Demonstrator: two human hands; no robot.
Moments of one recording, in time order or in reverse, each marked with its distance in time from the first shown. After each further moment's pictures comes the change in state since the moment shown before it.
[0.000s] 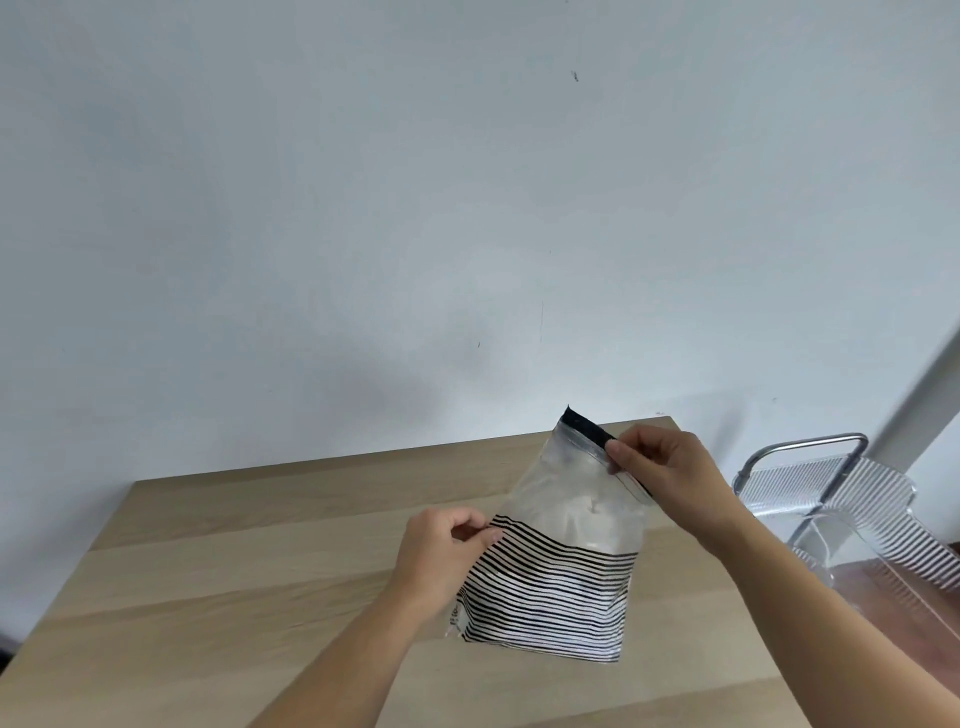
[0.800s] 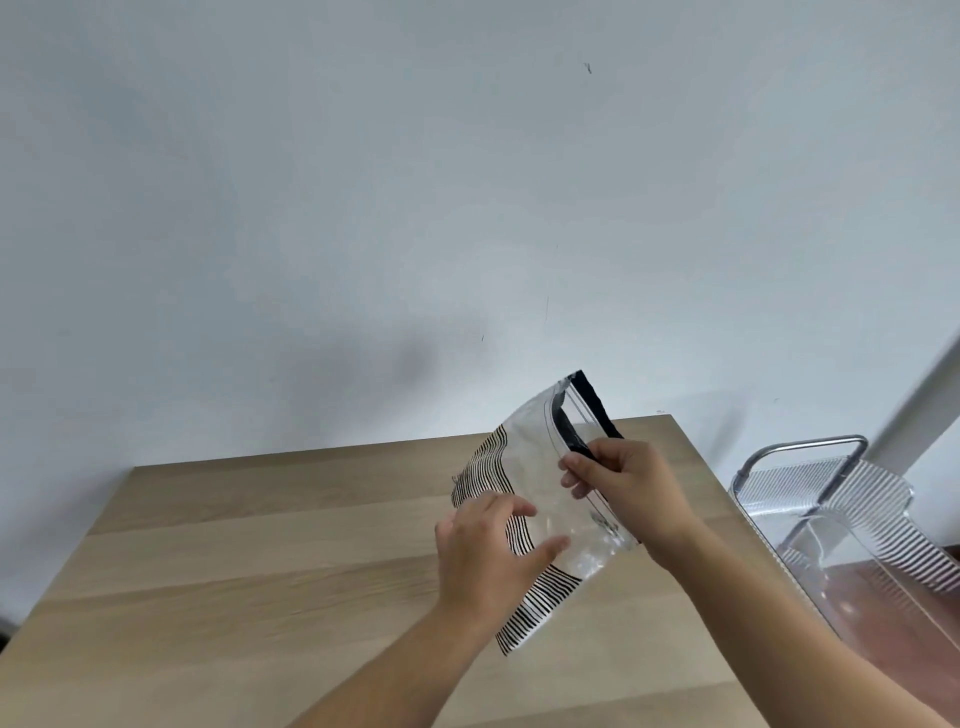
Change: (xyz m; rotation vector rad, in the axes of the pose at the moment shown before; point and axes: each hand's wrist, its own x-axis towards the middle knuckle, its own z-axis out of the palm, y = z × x) left_hand -0.014 0.018 0.040 0.348 0.179 0.205; right_hand -0.007 -0.011 0.040 0.113 -0.015 0.074
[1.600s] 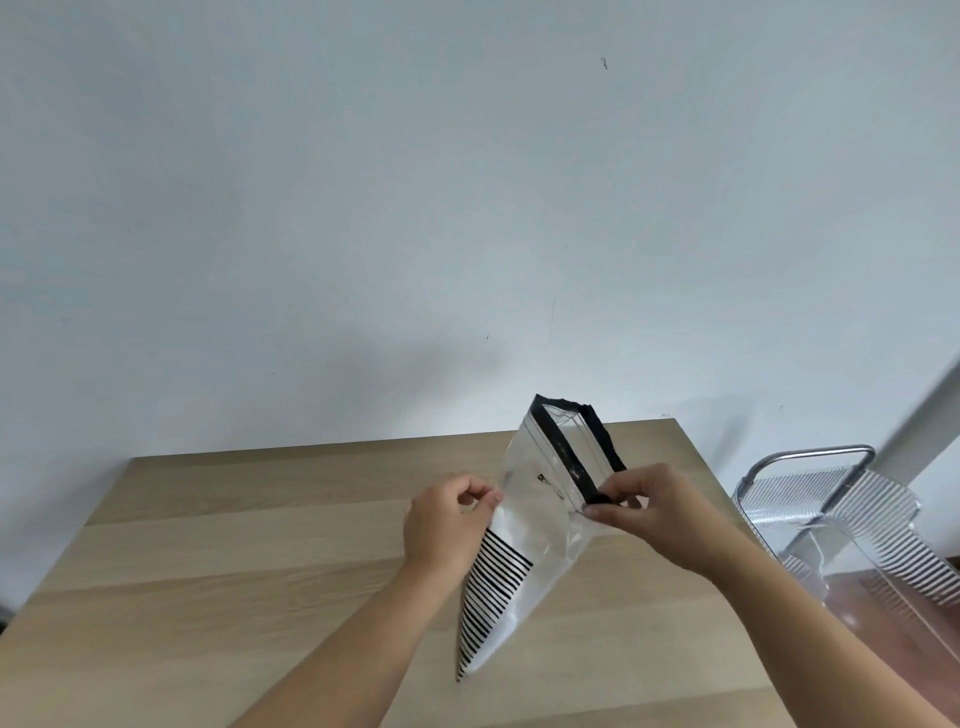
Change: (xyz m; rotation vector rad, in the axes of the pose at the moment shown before) left_hand 0.030 -0.022 -0.023 -0.245 0.009 -0.275; right_hand -0.004 0.011 -0.030 -0.367 -0.248 -0.001
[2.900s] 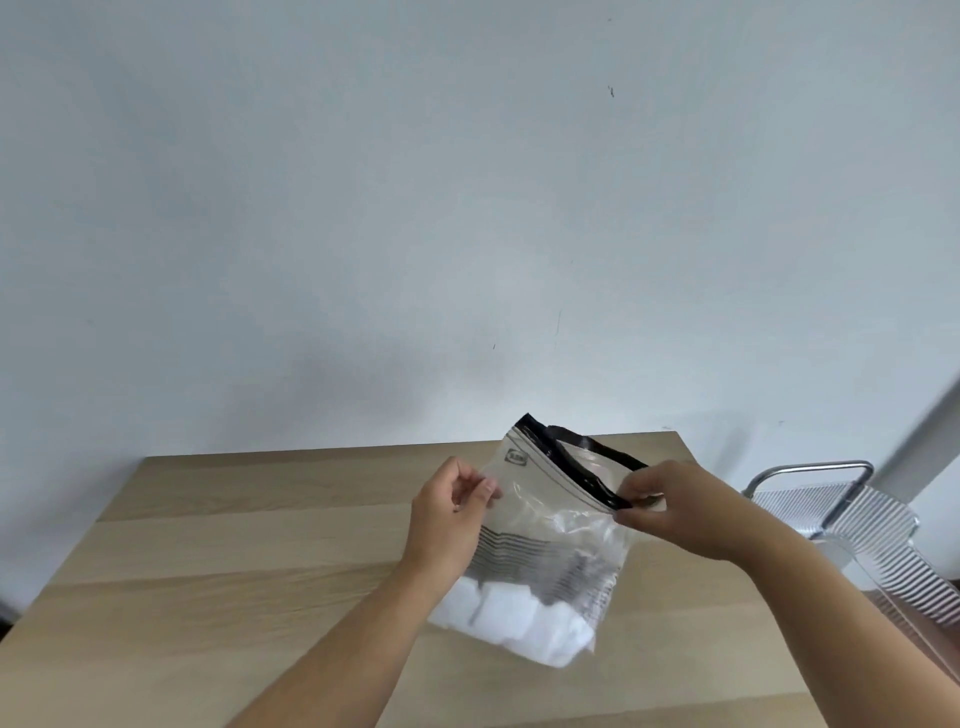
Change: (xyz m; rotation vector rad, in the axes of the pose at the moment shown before) left_hand -0.003 0.000 -0.010 -0.364 0.002 0.096; right_hand -0.006 -0.021 -0.029 -0.382 -0.100 0.010
